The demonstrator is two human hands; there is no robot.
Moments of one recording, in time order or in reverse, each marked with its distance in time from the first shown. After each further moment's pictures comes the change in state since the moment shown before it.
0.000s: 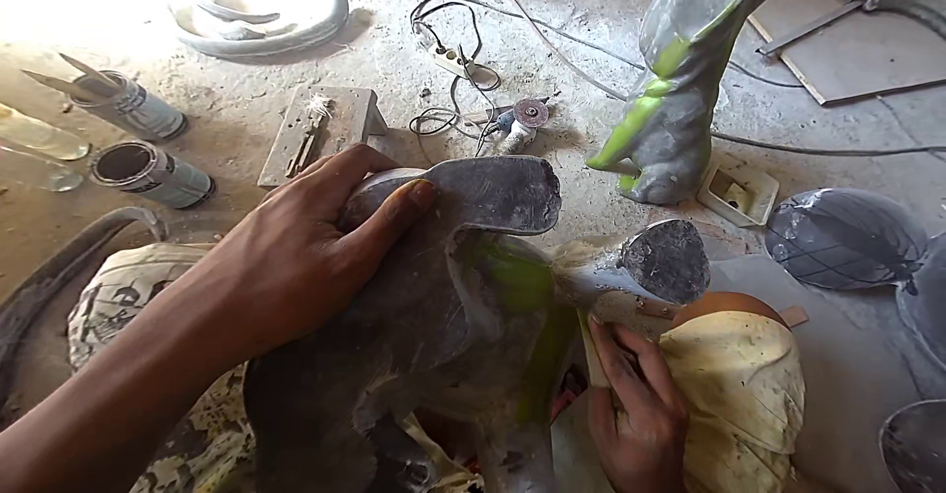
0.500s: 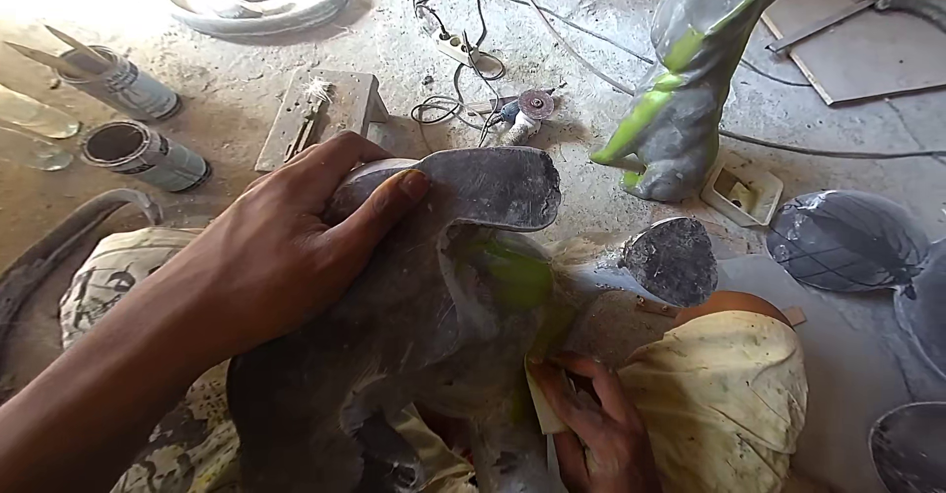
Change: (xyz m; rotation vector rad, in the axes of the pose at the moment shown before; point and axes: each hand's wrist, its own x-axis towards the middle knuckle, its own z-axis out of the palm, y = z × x) left_hand -0.004 -0.013 -0.003 -0.034 0.011 -0.021; right_hand -0.024 -0.017 0.002 0.180 -0.341 0.014
